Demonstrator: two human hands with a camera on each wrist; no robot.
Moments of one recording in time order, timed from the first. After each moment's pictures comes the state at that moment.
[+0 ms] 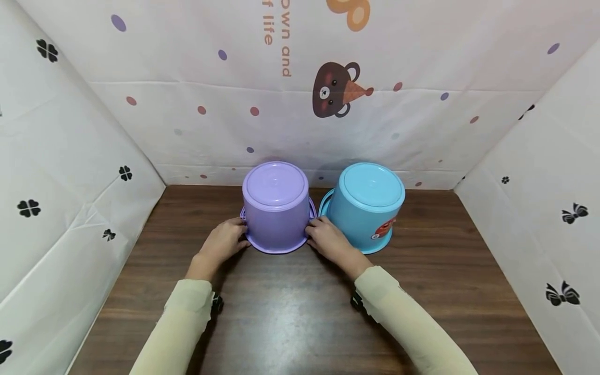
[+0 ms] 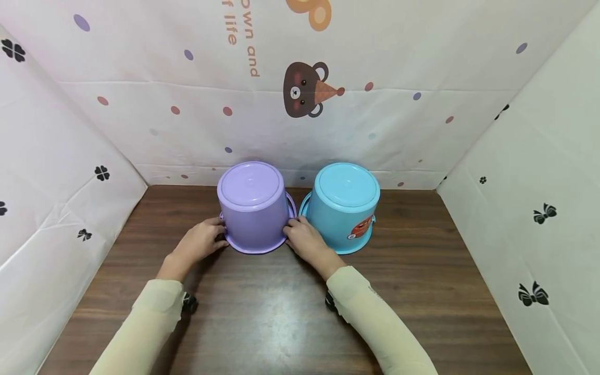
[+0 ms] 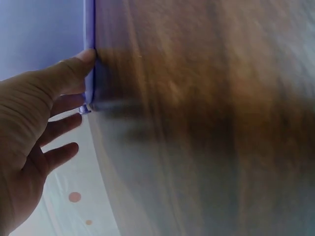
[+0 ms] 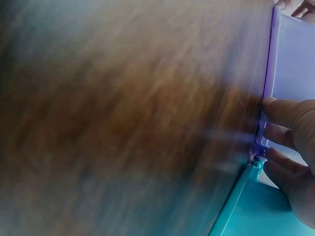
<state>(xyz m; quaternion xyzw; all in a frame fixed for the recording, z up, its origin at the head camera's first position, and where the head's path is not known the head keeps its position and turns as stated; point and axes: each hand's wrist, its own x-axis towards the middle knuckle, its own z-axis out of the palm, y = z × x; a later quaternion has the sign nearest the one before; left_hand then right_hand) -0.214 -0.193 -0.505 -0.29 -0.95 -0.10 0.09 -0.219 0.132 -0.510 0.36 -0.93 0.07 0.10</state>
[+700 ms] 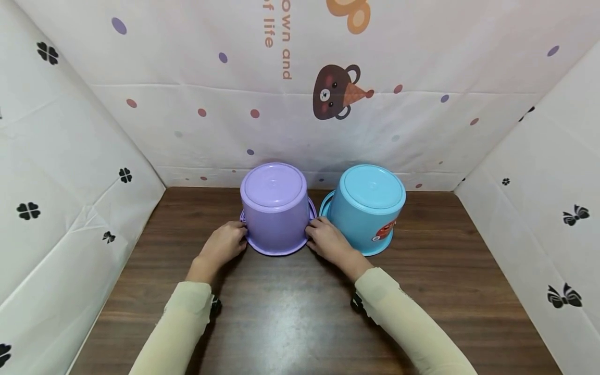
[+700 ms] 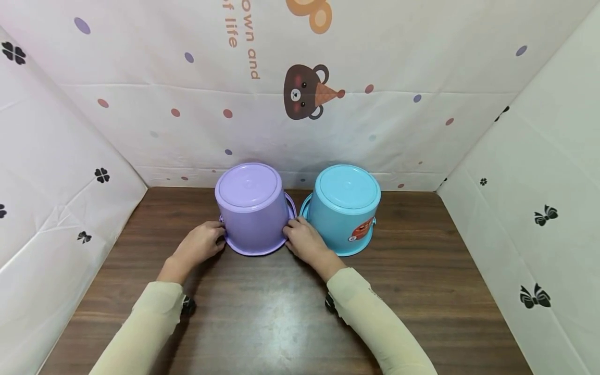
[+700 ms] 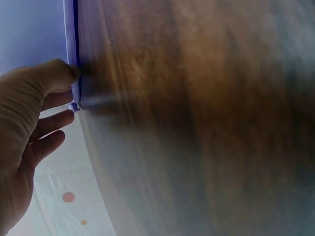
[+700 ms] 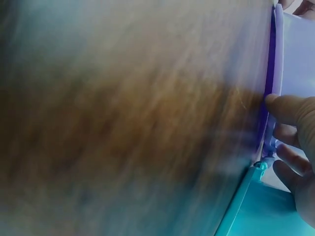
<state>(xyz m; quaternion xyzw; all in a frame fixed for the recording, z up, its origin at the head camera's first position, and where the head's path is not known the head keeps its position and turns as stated) -0.215 -0.194 -0.511 -0.29 -0.94 -0.10 0.13 -0.221 0.131 -0.508 0.35 -0.93 0.07 0.11</state>
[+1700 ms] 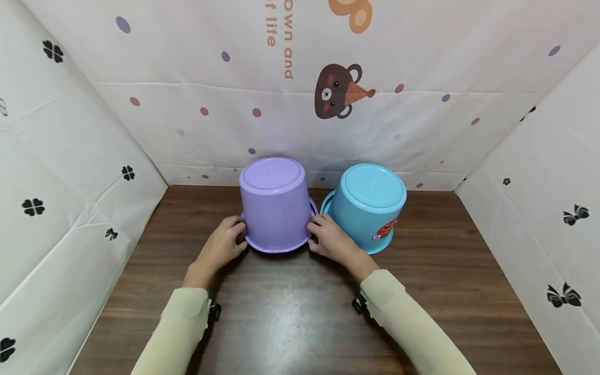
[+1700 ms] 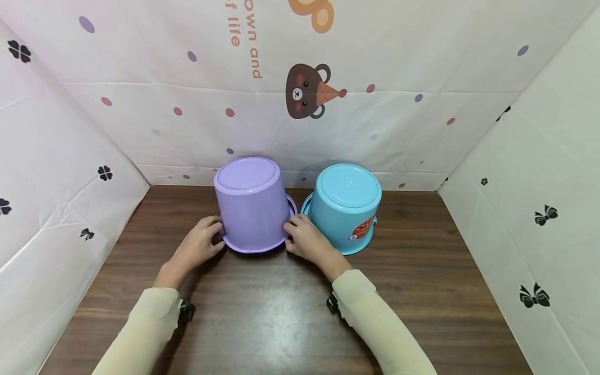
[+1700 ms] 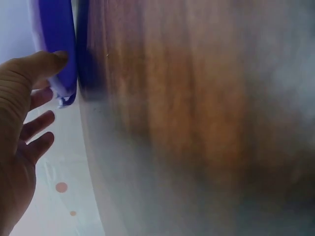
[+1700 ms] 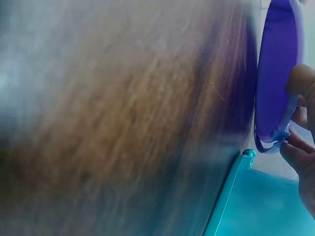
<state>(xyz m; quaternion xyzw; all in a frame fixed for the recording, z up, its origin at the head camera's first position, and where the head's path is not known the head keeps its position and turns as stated) -0.201 -0.198 -0.510 -0.25 -0.93 -0.22 0.15 -0.219 0.140 -0.503 0.41 -0.87 0.18 0.20</state>
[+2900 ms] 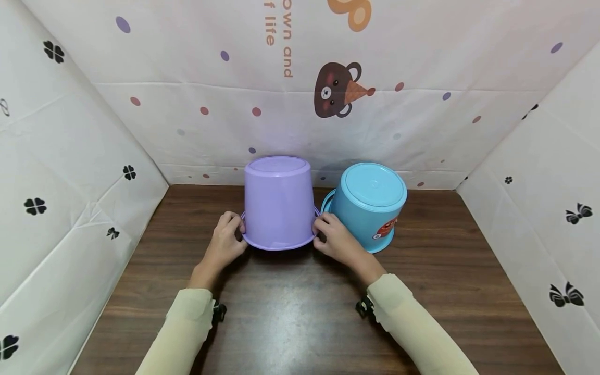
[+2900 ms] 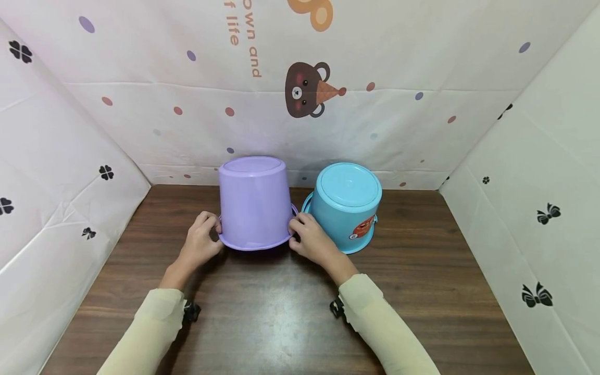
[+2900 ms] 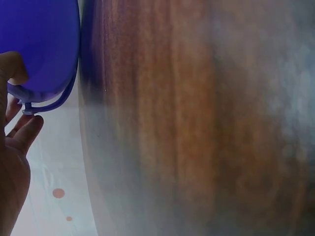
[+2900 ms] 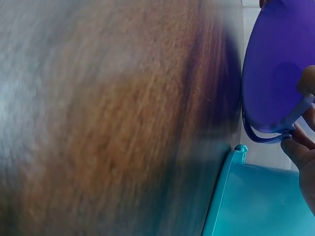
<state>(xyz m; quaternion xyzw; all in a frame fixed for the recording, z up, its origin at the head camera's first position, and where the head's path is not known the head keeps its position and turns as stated) -0.200 -0.188 -0.516 -0.23 -0.87 -0.34 0.27 -0.207 0.150 -0.495 0.38 -0.86 0.28 0.19</state>
